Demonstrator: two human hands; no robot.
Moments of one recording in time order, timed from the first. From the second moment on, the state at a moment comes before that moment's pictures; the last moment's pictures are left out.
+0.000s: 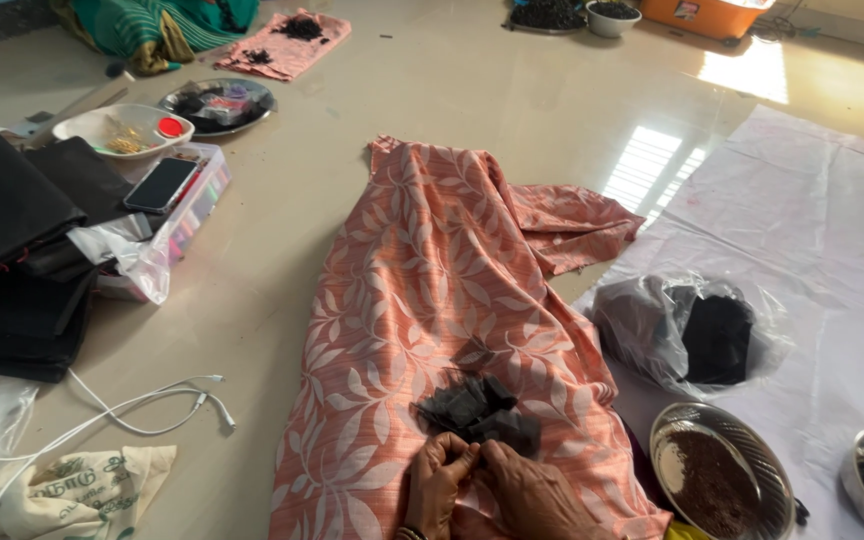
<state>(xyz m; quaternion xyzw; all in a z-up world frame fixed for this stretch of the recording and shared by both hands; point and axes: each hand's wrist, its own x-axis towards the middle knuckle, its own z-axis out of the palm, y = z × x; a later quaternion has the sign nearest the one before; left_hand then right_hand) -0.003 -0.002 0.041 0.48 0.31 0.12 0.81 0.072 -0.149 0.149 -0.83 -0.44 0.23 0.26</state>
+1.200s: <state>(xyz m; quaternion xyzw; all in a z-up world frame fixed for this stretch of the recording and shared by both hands) -0.014 -0.009 0.099 0.45 0.35 0.11 0.81 0.081 -0.151 0.102 -0.82 -0.53 0.15 0.19</state>
